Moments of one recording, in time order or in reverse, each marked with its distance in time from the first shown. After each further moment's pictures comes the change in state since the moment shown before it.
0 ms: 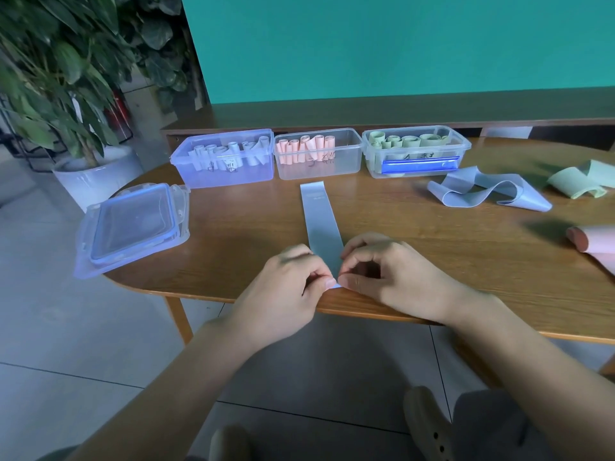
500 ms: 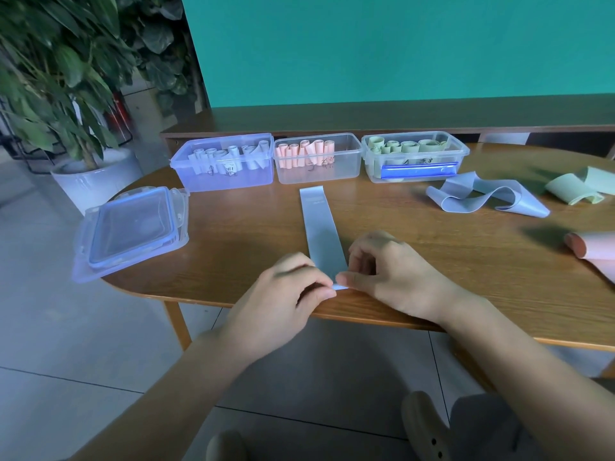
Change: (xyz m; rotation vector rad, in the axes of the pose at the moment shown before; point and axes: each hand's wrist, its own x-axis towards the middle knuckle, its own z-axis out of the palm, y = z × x) left_hand -0.008 -0.007 0.003 -0.031 0.047 0.061; right_hand 0.009 -0.001 0.000 -0.045 0.041 0.204
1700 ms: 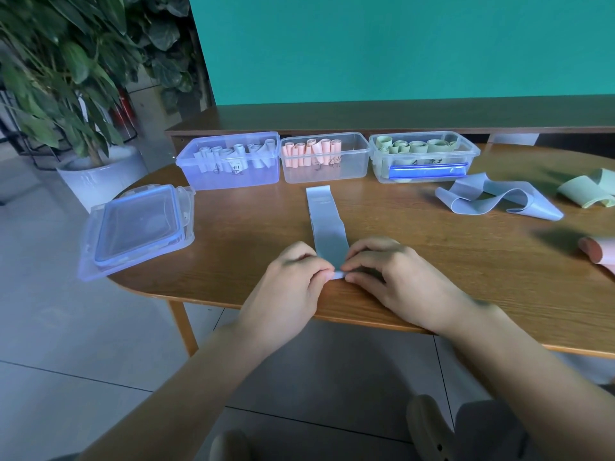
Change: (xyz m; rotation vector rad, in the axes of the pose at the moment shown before) left_hand 0.012 -0.004 0.006 0.109 0.114 -0.061; right_hand 0.000 0.013 0.009 -0.181 0.070 -0.327
